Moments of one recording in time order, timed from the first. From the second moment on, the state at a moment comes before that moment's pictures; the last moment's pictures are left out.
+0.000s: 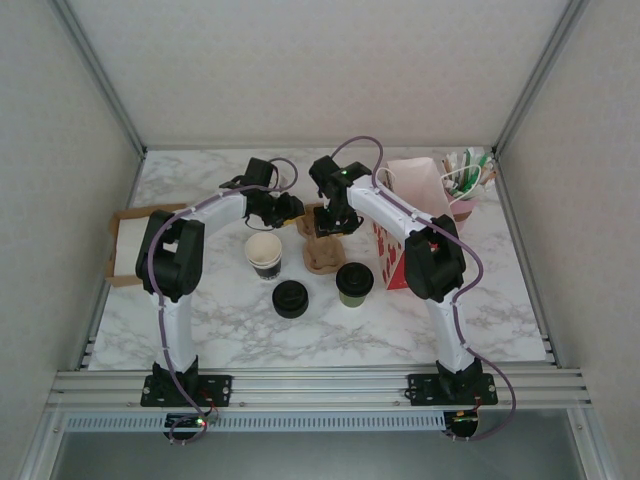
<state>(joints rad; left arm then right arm) -0.31 2.05 1.48 -0.42 0.49 -0.69 0.65 2.18 1.95 -1.15 -0.07 0.40</state>
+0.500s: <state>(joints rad) -0.32 2.06 1.48 -0.42 0.49 -0.69 0.64 2.18 1.94 -1.14 -0.08 0.40</state>
